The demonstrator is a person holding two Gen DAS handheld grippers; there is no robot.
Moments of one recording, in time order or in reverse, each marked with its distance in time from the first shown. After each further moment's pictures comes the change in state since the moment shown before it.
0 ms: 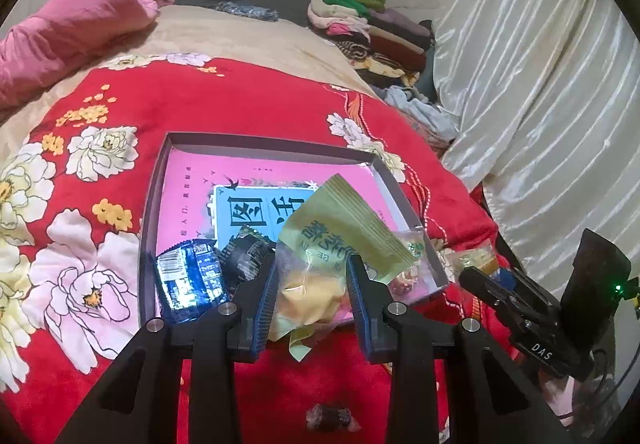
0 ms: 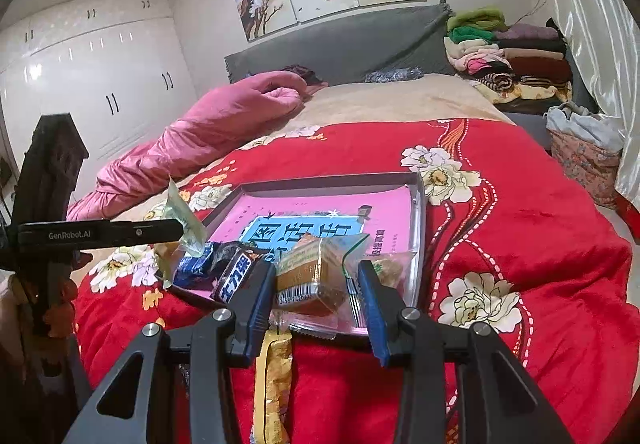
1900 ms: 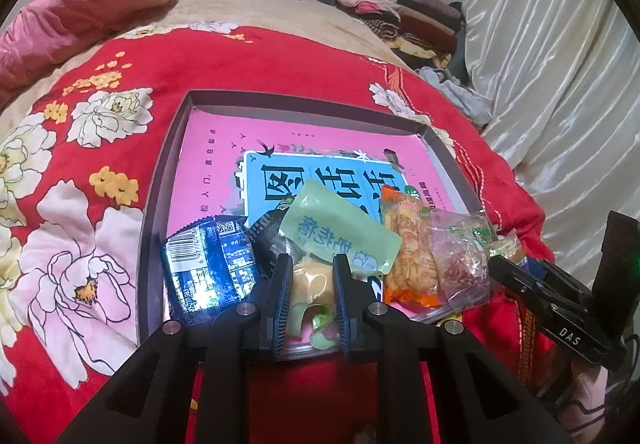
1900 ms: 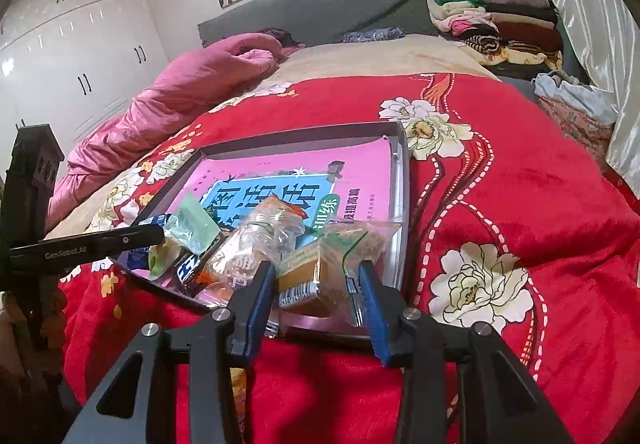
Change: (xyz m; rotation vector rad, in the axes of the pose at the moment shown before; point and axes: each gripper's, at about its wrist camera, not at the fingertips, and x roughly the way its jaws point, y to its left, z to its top) left arm 0.052 0.025 -0.012 -0.019 0.067 0.099; right arm 0.046 -0.019 -0.010 0.036 0.149 -0.069
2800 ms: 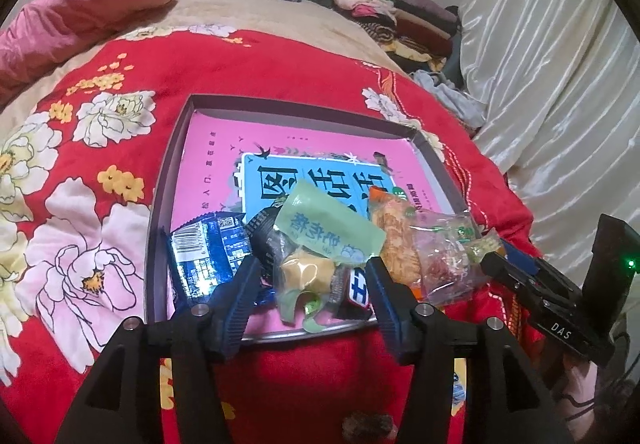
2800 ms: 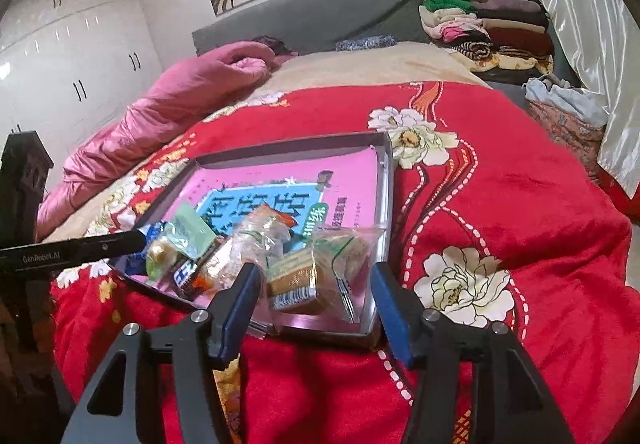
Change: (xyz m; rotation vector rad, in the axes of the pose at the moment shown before) left arm -0.020 -0.004 -0.003 -0.009 -0.006 -0.024; right arm -0.014 -0.003 0.002 0.006 -0.039 -0.021
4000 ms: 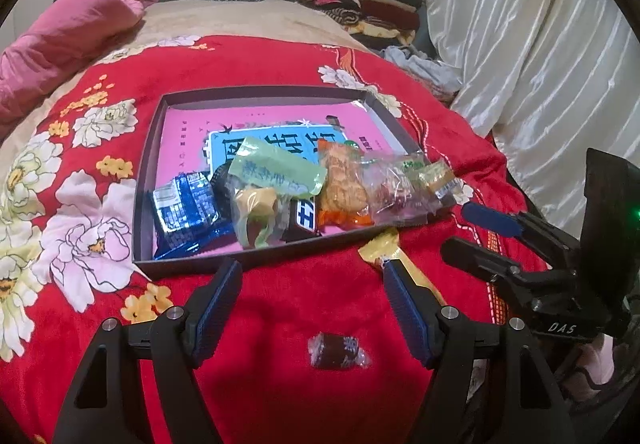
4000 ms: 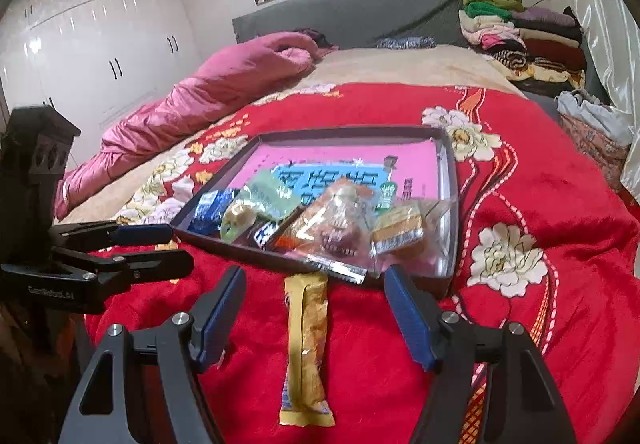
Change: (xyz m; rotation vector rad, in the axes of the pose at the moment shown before) left arm -0.037 -0.039 -0.046 0.155 0.032 0.001; right arm -0.027 0.049 -0.024 -0.087 0.047 0.093
